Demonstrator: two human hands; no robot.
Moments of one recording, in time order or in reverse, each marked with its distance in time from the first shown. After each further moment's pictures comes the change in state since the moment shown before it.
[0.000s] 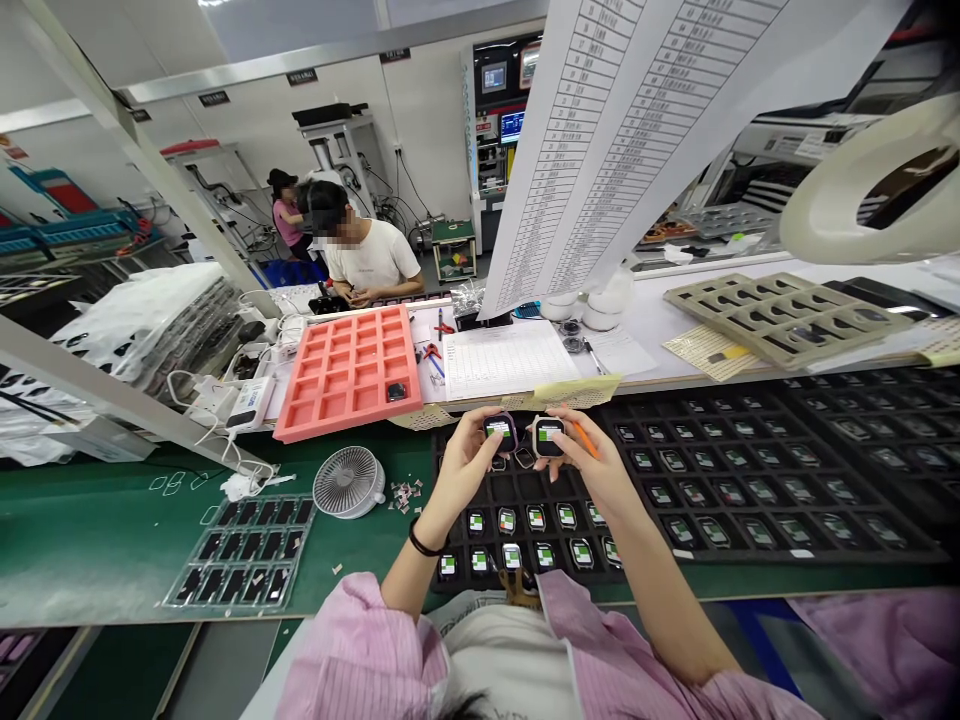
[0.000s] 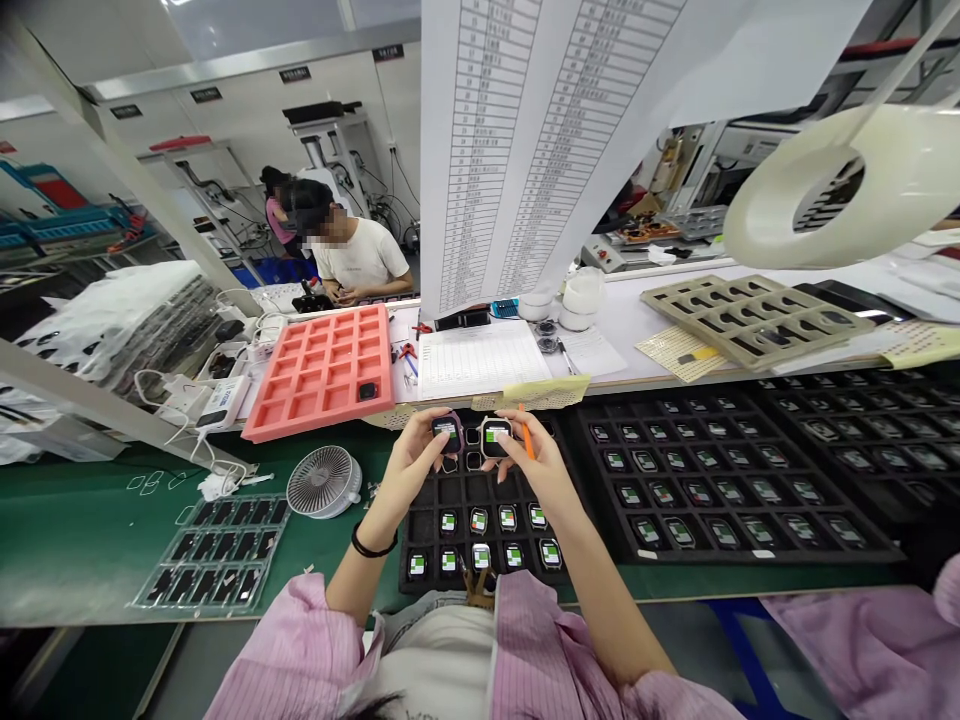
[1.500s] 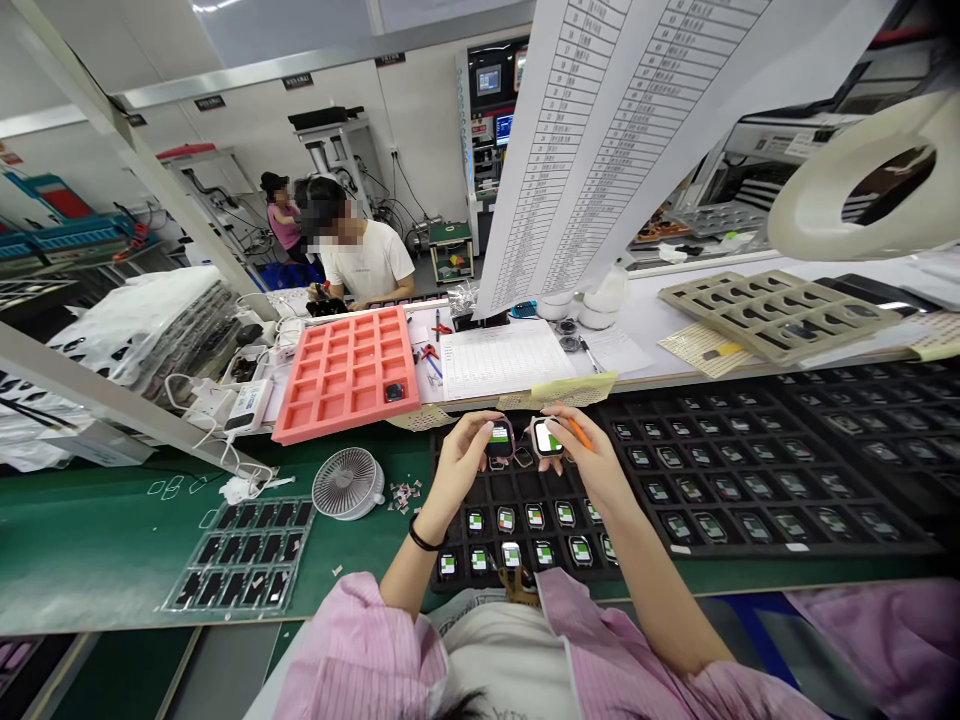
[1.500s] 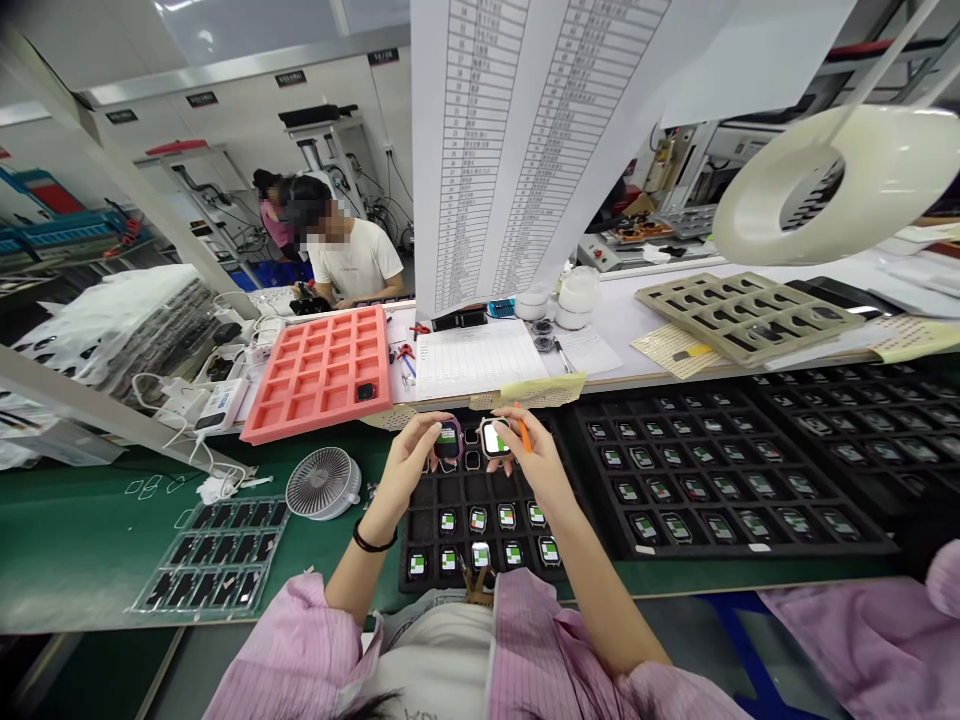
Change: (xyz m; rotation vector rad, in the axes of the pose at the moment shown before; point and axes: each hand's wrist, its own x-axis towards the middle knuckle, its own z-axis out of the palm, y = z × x) left_hand 0.003 -0.004 -0.001 0.036 0.024 -0.049; right_hand 0.004 0.000 0.002 -0.021 0.059 0.036
